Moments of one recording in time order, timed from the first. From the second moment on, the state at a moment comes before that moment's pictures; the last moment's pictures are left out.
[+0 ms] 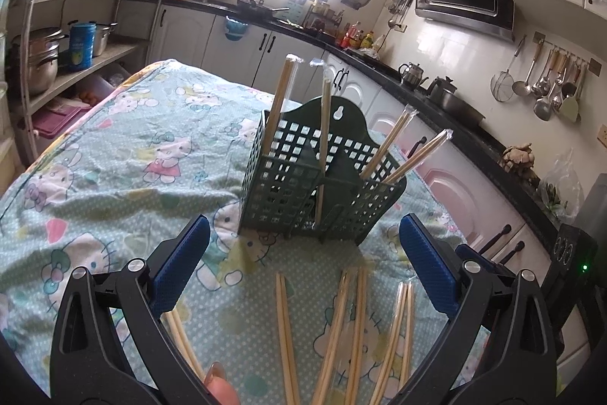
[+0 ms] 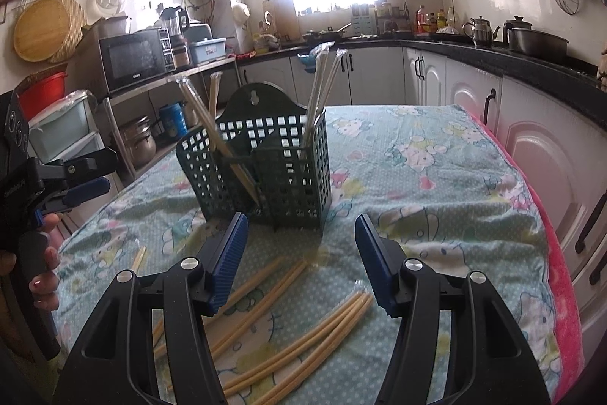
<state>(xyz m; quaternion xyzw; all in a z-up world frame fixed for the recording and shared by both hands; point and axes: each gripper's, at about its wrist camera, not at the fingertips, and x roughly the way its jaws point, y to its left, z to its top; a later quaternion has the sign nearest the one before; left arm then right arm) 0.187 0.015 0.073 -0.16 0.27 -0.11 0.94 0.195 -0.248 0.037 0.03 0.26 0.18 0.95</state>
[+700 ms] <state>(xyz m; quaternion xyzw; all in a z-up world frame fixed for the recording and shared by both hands) 0.166 0.026 0.049 -0.17 0.30 -0.09 0.94 0.180 -0.253 0.011 0.02 0.30 0.18 0.94</state>
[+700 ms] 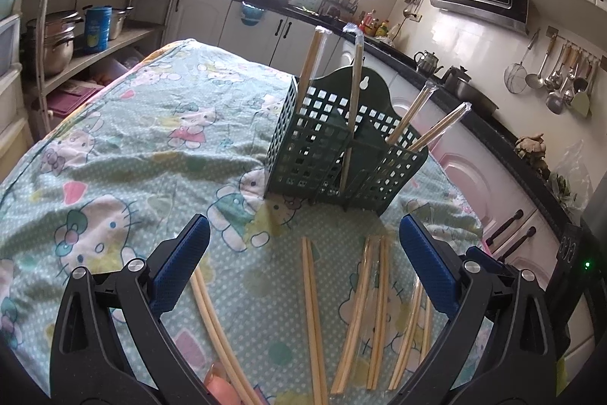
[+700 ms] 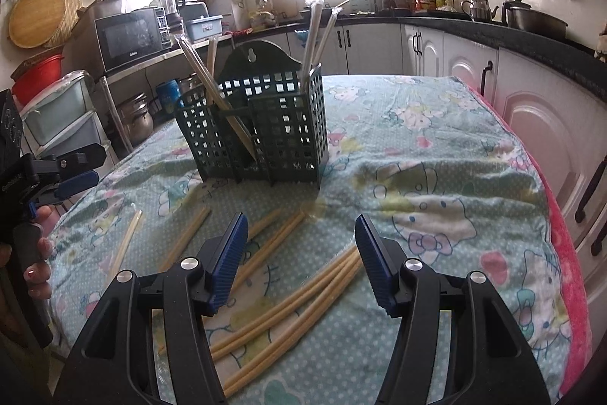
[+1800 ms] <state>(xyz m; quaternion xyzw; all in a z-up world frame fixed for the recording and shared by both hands) 0.161 0.055 -0.009 -0.18 0.38 -0.04 0.91 0.204 -0.256 -0.017 0.03 0.38 0.15 0.91</state>
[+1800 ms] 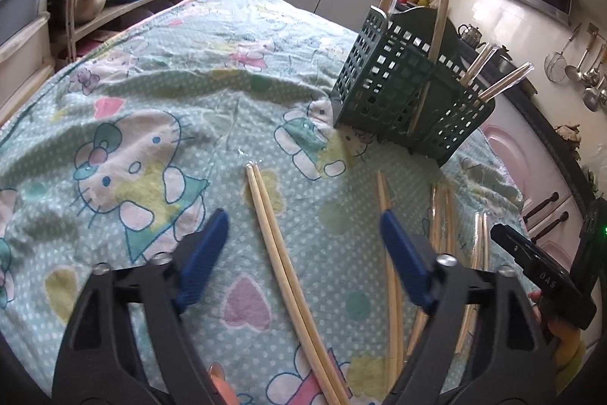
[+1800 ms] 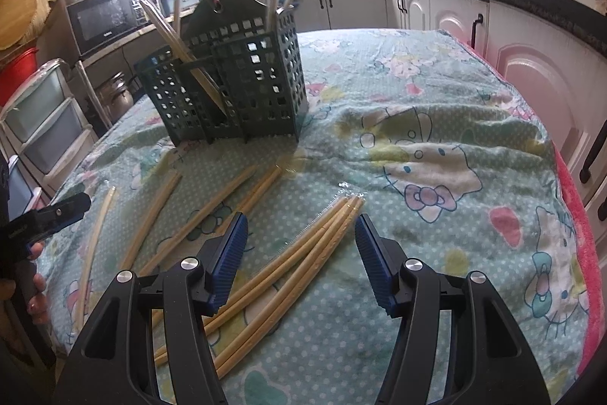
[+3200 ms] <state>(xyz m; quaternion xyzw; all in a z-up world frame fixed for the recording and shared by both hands) 0.205 0.065 -0.024 -0.19 0.41 -0.02 0.89 0.254 -0.301 -0.041 0.14 0.44 0.11 0.88</state>
